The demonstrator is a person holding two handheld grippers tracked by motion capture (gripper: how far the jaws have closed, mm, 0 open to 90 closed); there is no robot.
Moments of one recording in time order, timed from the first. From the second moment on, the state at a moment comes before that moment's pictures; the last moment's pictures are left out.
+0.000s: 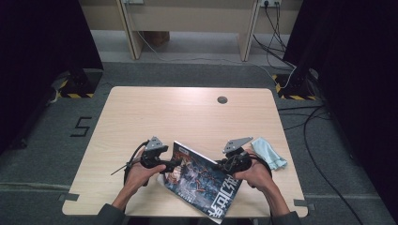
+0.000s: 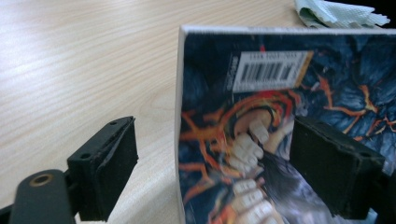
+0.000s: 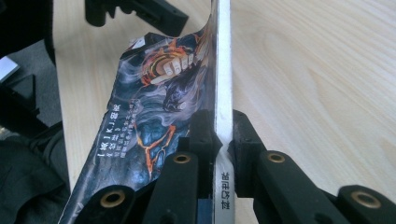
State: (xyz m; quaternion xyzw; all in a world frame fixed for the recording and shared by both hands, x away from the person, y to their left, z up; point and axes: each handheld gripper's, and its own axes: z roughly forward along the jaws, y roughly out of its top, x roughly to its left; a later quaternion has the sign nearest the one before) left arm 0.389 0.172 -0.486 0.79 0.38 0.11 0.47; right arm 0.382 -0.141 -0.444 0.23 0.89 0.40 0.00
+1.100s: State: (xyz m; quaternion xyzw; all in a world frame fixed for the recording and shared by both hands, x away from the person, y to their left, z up) left arm 0.365 0.166 -0.487 0.84 0.24 0.15 0.46; right arm 0.391 -0.138 -0.444 0.21 0.92 0.34 0.05
